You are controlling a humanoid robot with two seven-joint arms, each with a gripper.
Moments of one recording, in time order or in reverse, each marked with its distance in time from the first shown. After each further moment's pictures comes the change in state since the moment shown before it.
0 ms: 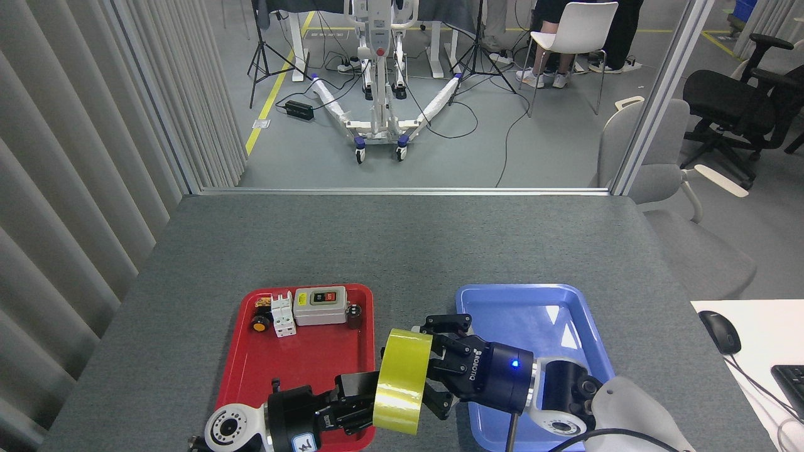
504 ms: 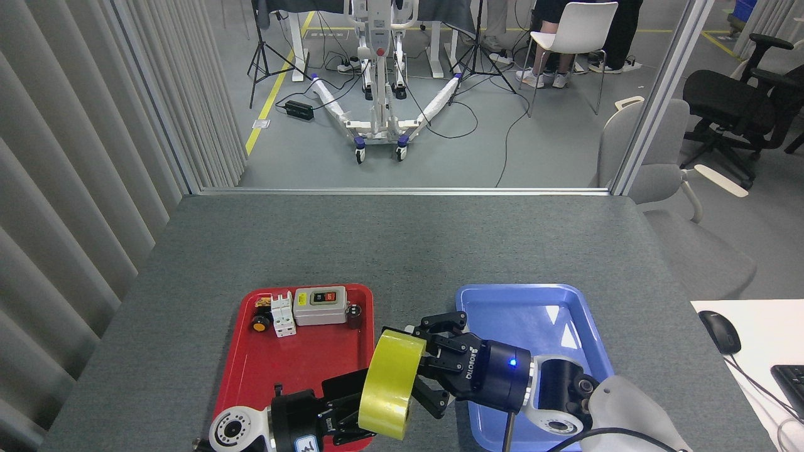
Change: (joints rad) left arm 0.000 -0.008 0.007 0.030 -0.001 0.009 -0.002; right arm 0.000 0.005 -0.003 -0.001 0.000 -0.004 -0.013
